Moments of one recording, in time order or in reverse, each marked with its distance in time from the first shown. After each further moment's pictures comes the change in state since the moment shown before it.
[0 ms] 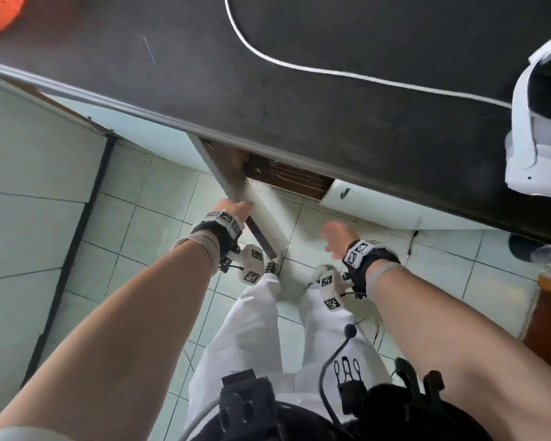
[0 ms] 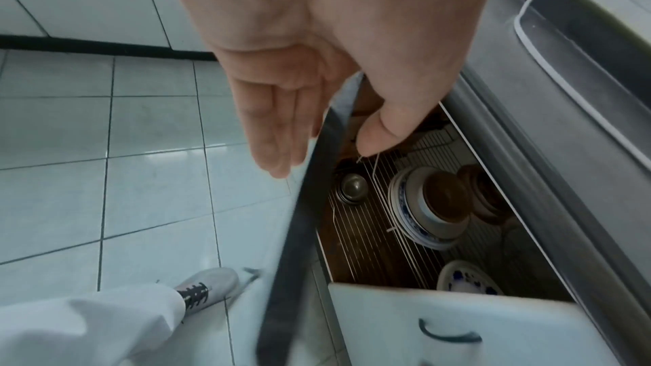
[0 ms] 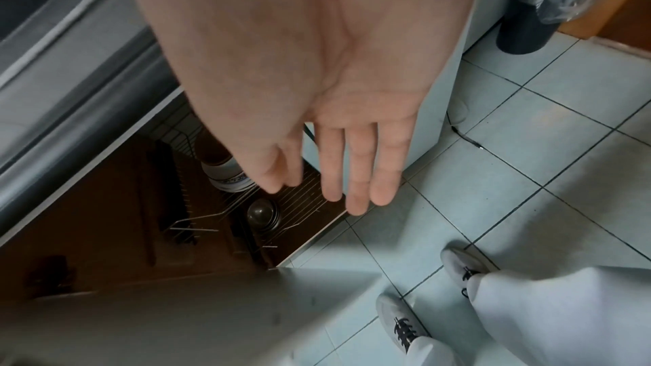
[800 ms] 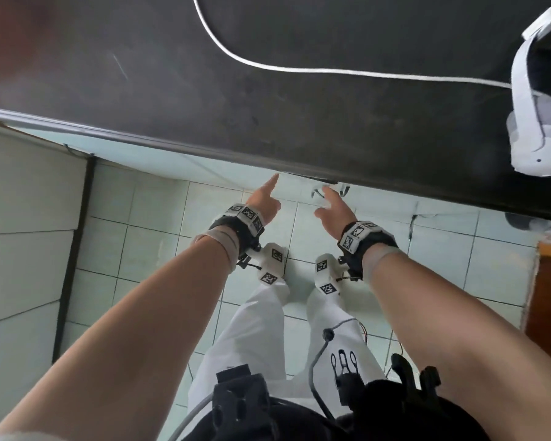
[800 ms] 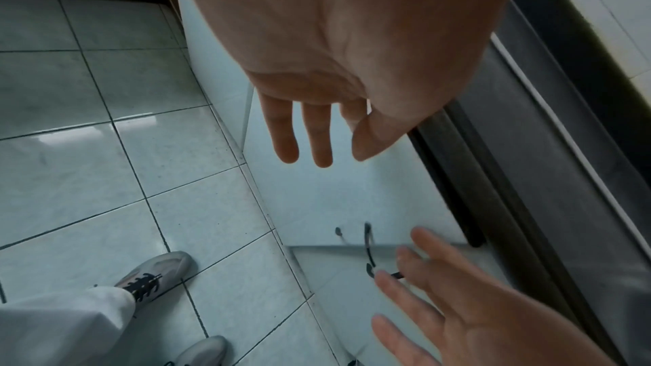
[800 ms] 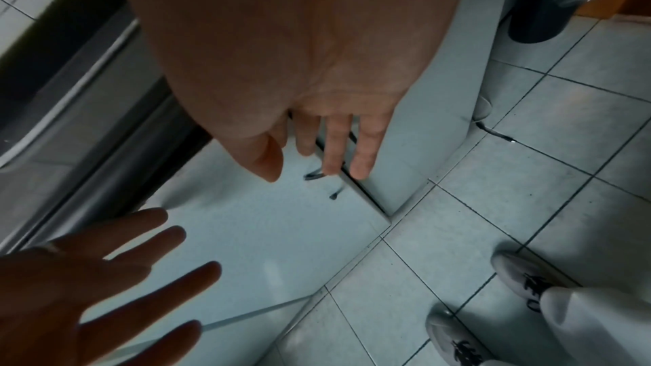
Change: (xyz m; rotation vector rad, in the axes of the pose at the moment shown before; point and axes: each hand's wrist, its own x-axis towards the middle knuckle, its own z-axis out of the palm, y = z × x) left_hand 0.033 0.053 0.031 0.206 -0.267 0.427; right_hand 0.004 -0.056 -0.006 0.187 0.262 -0.086
